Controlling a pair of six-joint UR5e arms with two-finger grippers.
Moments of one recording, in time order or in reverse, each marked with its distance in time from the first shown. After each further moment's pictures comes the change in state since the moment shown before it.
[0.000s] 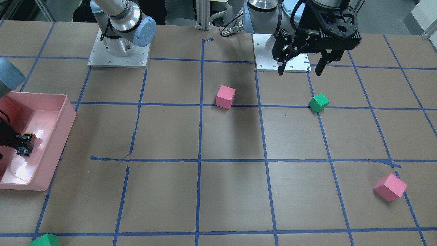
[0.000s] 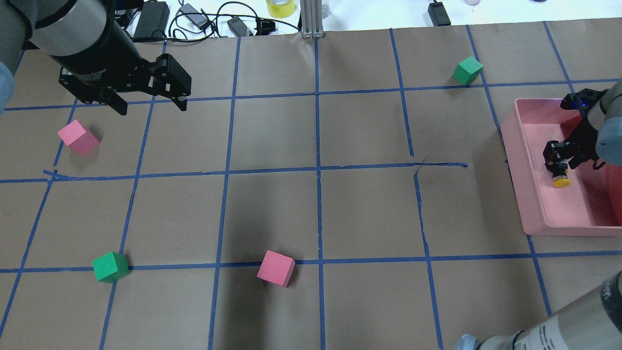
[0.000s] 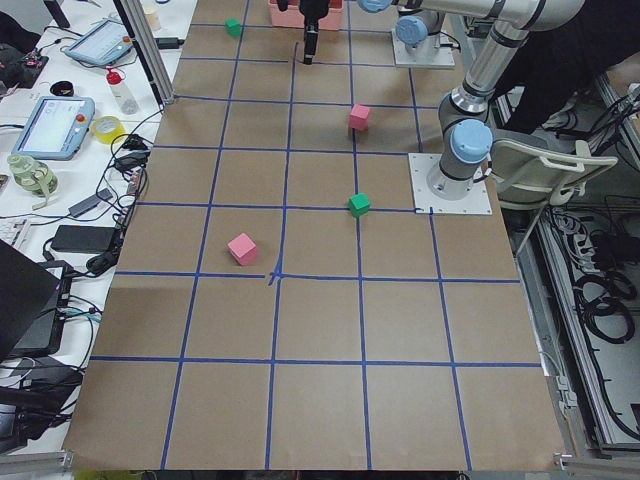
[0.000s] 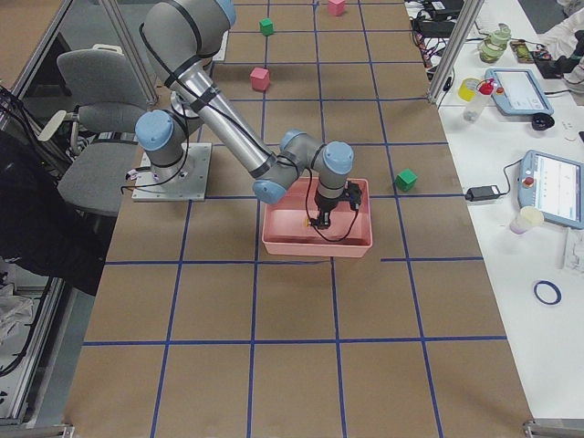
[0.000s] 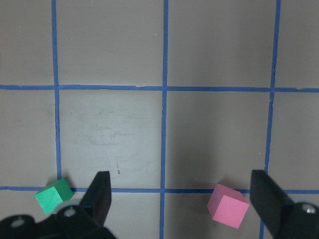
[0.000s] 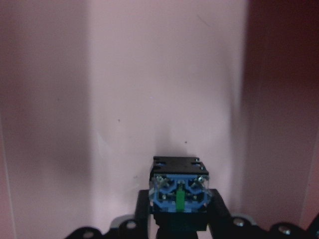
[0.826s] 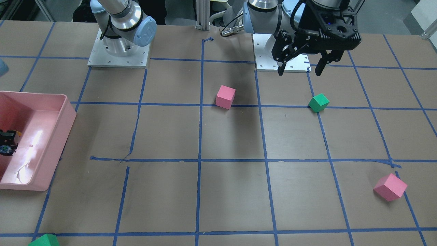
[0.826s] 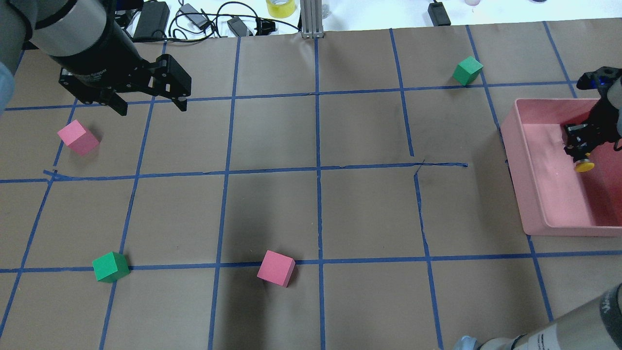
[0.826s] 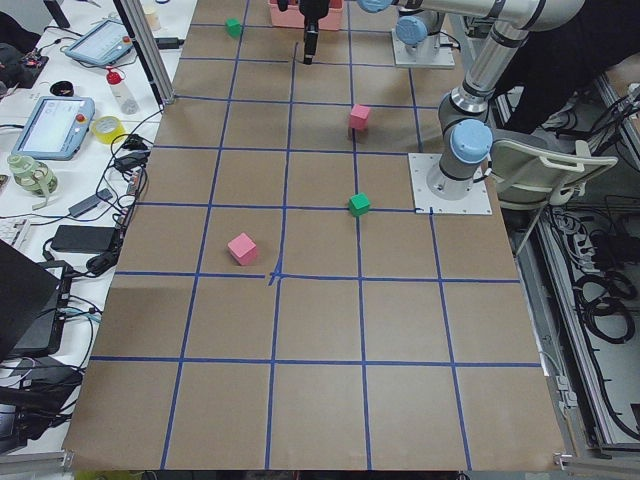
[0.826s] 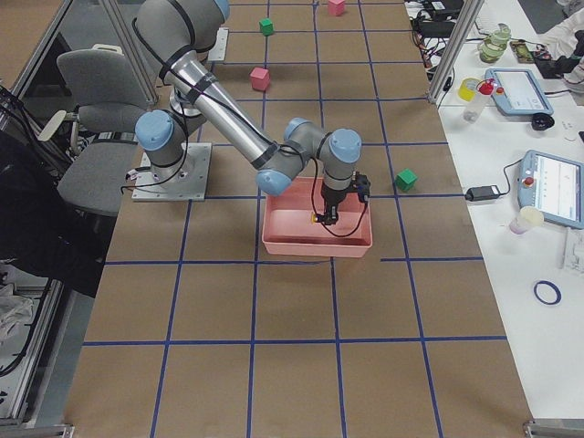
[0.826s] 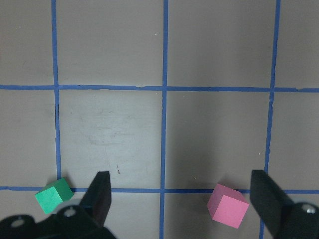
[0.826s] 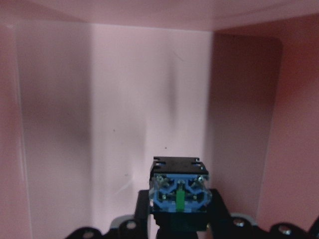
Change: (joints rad) left arm 0.000 0.000 -0.002 0.000 0.000 0.000; right arm 0.028 -0.067 -0.123 0.165 0.005 -0.010
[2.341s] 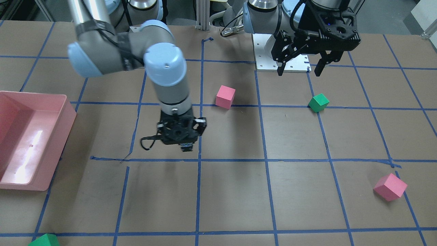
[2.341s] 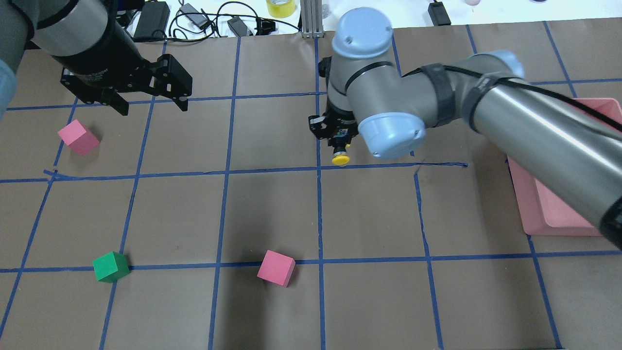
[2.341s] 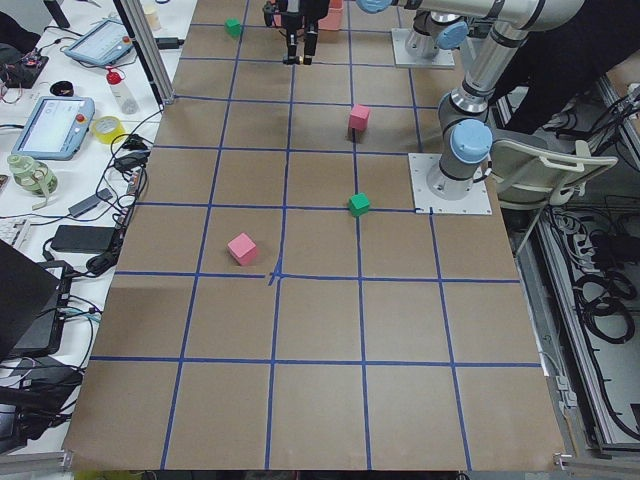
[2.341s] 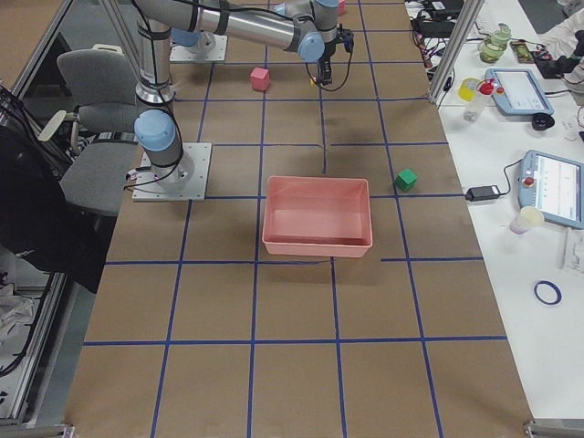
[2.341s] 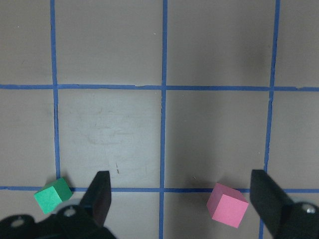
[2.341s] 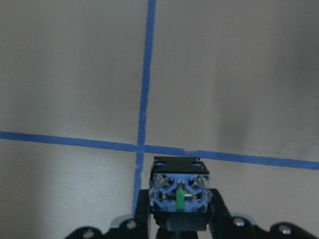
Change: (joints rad) left arm 0.000 -0.001 0.000 0.001 -0.003 0.001; right arm 0.928 0.021 -0.082 -0.036 0.143 0.865
